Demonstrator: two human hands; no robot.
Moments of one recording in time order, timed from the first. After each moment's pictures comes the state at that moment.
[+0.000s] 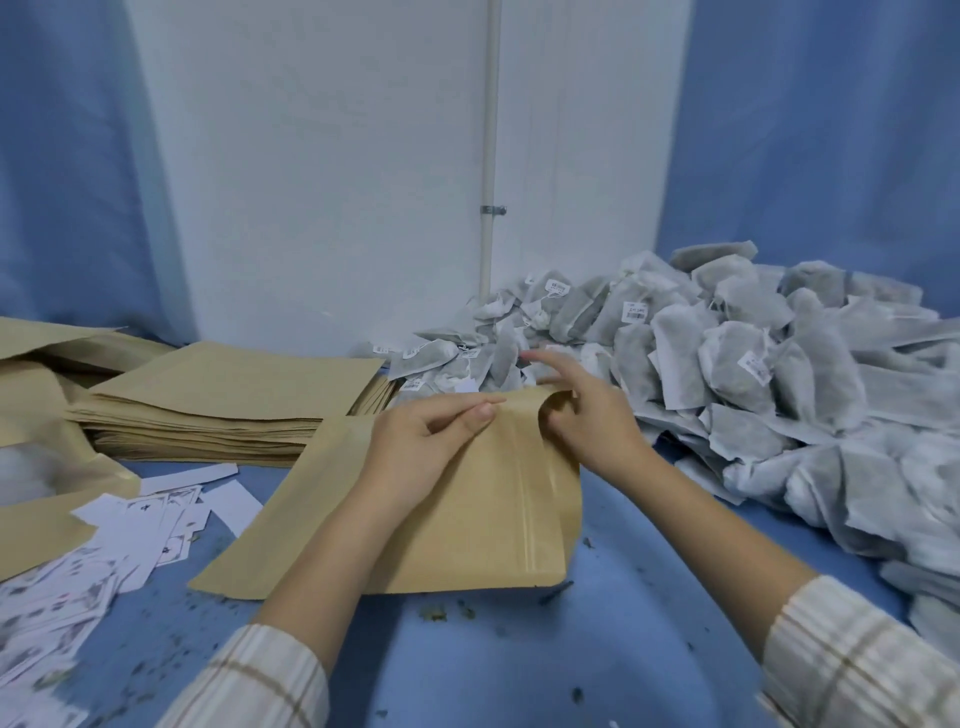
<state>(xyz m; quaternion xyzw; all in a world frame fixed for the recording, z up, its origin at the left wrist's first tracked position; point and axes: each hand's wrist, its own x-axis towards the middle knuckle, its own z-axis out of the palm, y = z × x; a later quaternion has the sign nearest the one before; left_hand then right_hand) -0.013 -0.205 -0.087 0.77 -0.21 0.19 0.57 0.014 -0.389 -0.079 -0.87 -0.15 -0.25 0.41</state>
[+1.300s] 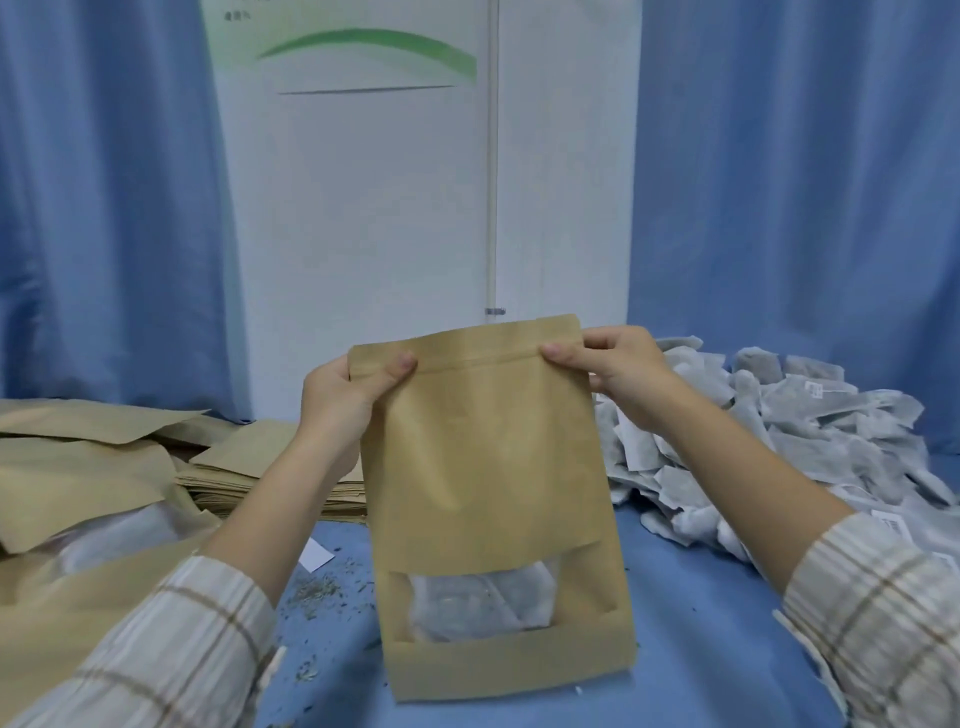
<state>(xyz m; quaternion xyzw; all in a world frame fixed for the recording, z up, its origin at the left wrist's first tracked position) -0.090 -0.144 0.046 0.61 -0.11 0.24 0.75 -0.098 -0.401 0.080 -0.74 -0.20 -0.14 0.63</state>
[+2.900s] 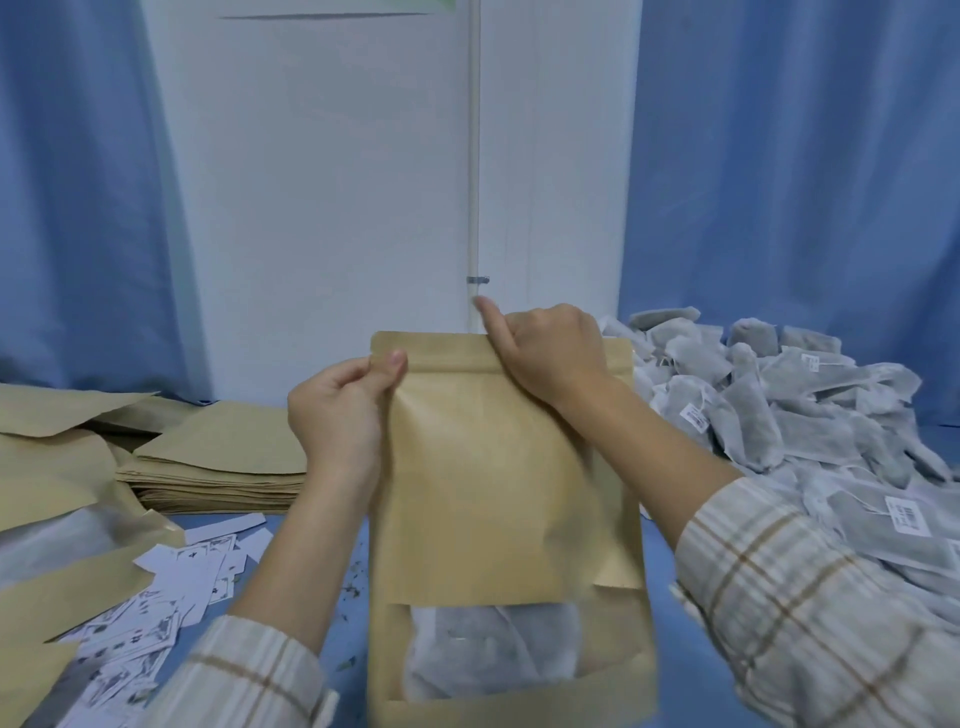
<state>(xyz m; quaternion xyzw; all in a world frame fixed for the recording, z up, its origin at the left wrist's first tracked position) -0.068 -0.191 0.024 0.56 -0.03 0.32 0.76 -0.033 -0.344 0.063 -0.87 -0.13 -0.47 0.05</state>
